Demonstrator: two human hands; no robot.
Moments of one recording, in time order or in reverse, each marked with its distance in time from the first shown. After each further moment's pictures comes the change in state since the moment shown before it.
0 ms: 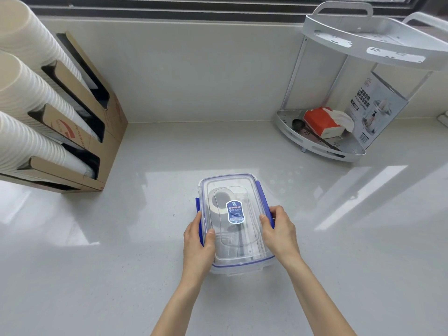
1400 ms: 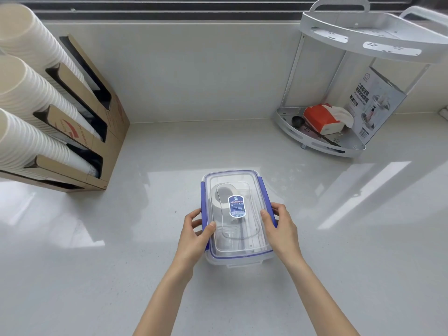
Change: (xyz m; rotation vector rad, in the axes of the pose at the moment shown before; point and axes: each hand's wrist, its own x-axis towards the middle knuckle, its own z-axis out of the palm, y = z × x) left_hand 0.009 0.005 -0.015 -0.111 -0.085 -0.114; right_hand -0.008 0.009 -0.001 0.180 -0.008 0.007
